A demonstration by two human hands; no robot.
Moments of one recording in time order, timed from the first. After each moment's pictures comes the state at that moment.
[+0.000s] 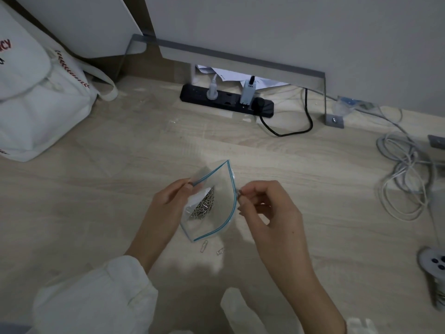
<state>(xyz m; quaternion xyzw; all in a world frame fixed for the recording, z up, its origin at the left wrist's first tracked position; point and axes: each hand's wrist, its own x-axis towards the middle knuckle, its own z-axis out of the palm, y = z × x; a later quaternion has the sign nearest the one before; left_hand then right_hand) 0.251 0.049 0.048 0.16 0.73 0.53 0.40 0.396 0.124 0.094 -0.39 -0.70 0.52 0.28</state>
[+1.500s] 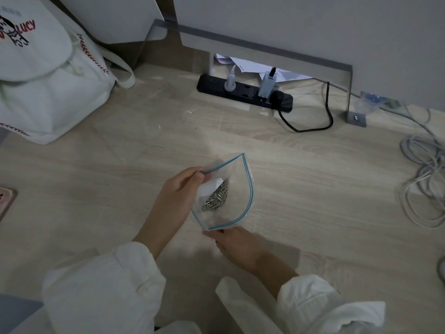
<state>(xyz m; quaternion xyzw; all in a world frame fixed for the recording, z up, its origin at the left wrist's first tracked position) 0.244 0.047 0.043 0.17 0.72 0.55 0.39 0.386 0.109 -0.047 -0.14 -0.93 0.26 -0.22</state>
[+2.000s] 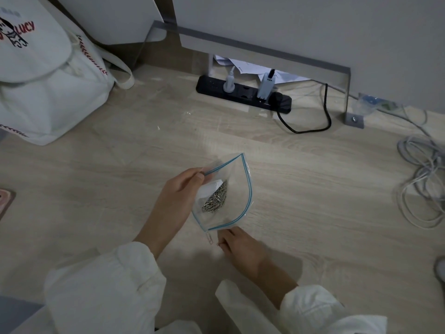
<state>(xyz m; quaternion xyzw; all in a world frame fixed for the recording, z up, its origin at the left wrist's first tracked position) 0.244 0.048 0.044 0.17 0.72 0.55 0.40 0.403 0.106 -0.054 -0.22 -0.90 0.33 -0.16</state>
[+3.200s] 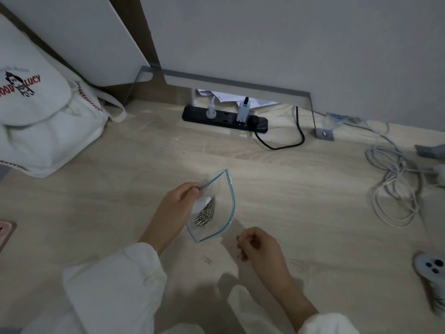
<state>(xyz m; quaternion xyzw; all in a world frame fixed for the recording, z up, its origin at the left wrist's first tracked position) 0.247 0.060 0.050 0.24 0.75 0.48 0.39 0.431 0.113 0.019 -0.51 -0.62 0.59 0.14</state>
